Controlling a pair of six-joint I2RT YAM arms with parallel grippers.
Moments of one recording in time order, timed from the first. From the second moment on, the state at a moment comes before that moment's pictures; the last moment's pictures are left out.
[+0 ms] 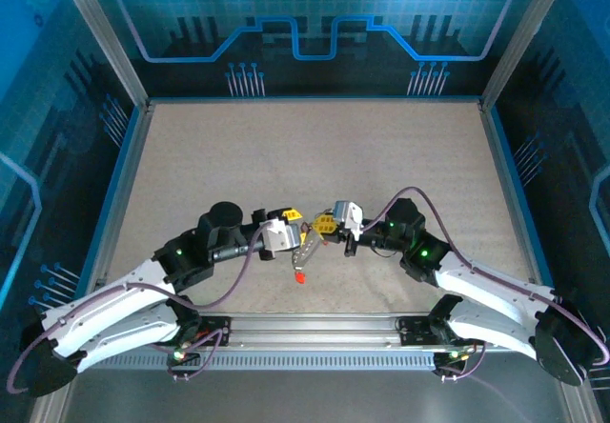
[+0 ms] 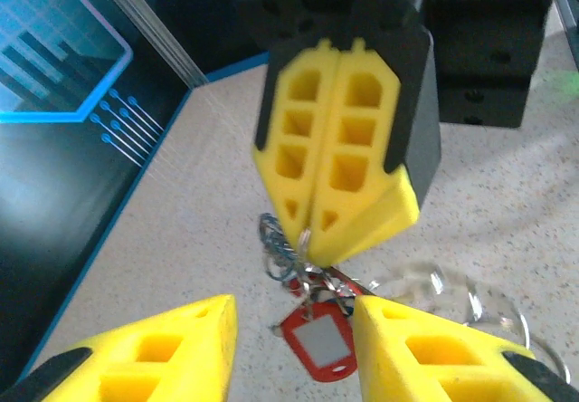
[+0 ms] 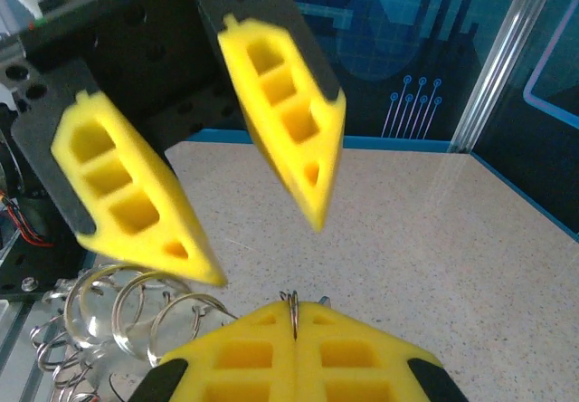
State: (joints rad) left arm -0.84 0.83 0.65 -0.14 0.19 0.58; right arm 0.76 0.99 0.49 0.36 -0.51 -0.25
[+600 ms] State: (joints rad) left arm -0.83 0.90 0.65 -0.14 0.25 0.51; right arm 0.77 1.02 0.51 0.37 -0.58 -0.25
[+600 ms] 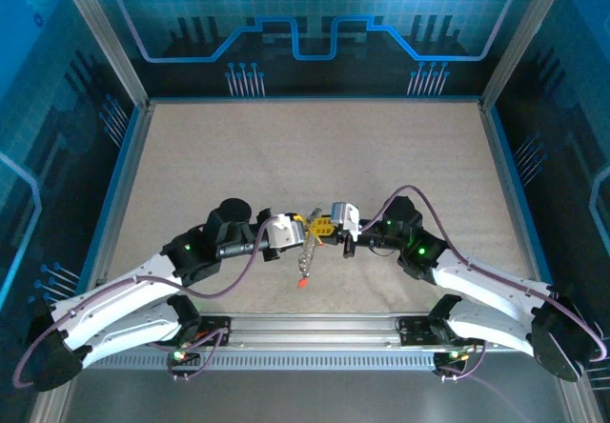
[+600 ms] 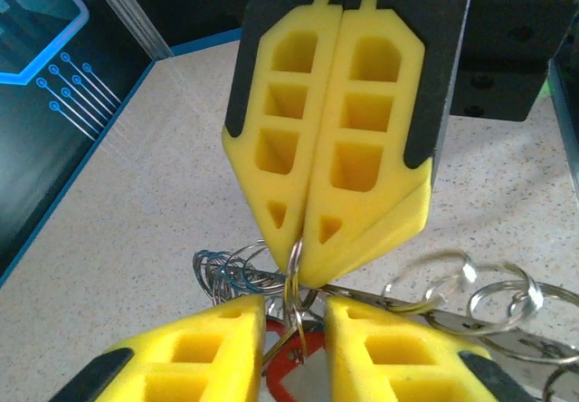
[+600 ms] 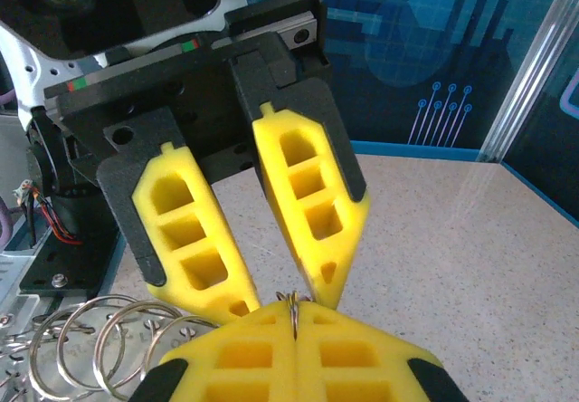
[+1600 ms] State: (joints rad) left arm -0.83 1.06 0.94 -0.56 0.16 0.78; right arm 0.76 1.03 0.60 0.11 -0.57 -0.43
